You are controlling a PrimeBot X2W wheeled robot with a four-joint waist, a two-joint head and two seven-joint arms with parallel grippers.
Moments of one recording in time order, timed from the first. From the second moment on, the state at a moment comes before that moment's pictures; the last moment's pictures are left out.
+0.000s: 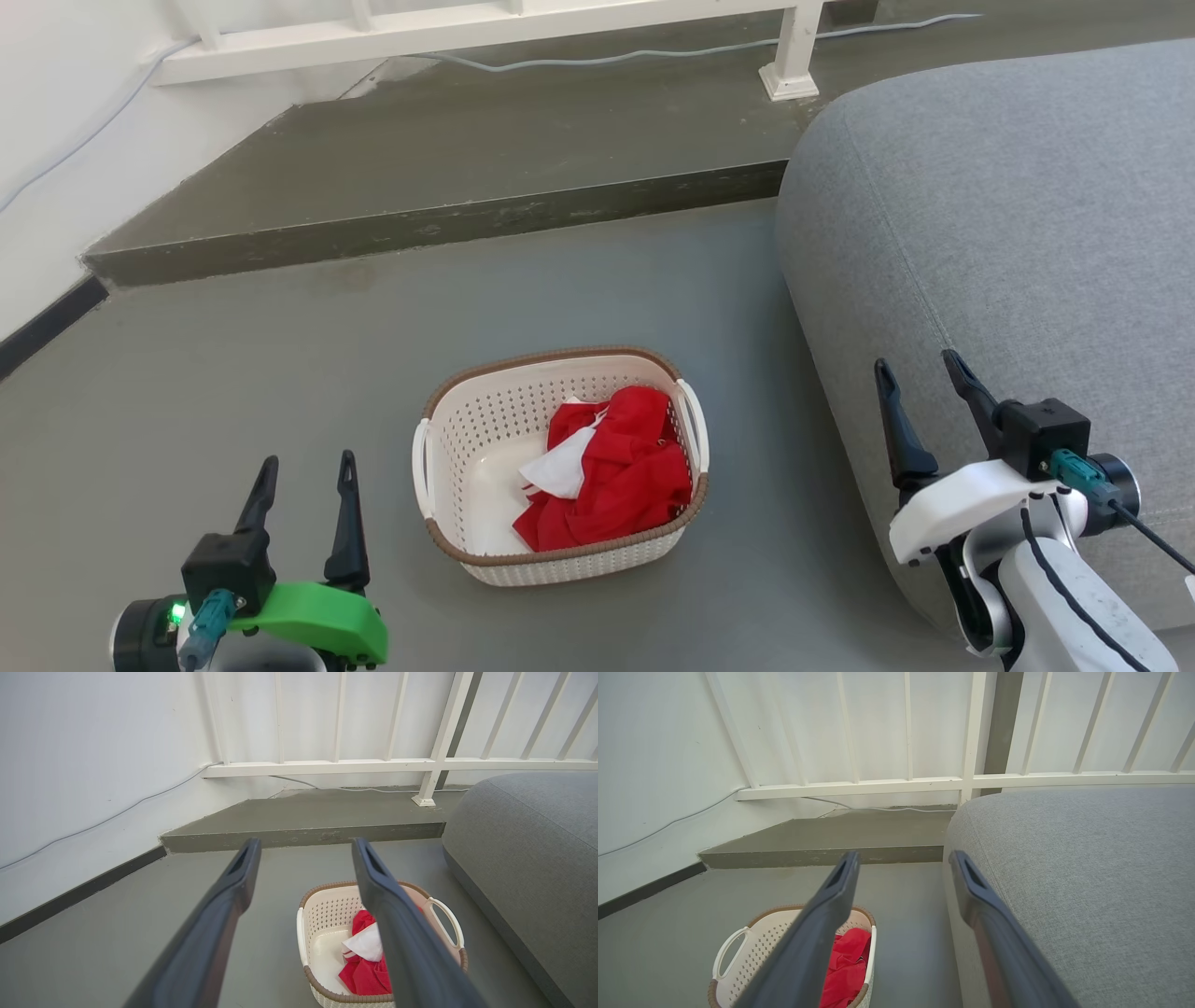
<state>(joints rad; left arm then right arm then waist) 0.00 0.12 -0.25 0.17 -0.32 0.12 -0.25 -0.13 -0.22 0.36 0.29 0.34 -0.12 -0.25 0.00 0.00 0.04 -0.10</state>
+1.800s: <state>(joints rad) 0.02 0.08 -0.13 0.21 -0.82 0.03 -0.12 -0.07 -0.15 0.19 0.29 0.84 -0.03 -0.13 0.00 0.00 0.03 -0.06</state>
